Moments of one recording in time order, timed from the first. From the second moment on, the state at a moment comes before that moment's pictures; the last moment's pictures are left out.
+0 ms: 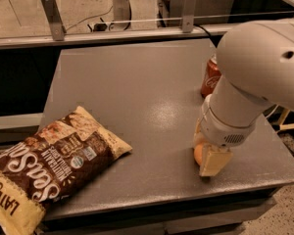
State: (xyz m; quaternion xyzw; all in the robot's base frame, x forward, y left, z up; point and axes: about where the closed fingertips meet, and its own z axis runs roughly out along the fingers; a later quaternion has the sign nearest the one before) arm 0.401 -0.130 0.823 -0.73 0.68 0.00 0.08
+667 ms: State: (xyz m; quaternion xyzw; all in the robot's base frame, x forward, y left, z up) arm 0.407 -0.151 0.902 -0.74 0.66 -0.02 0.13
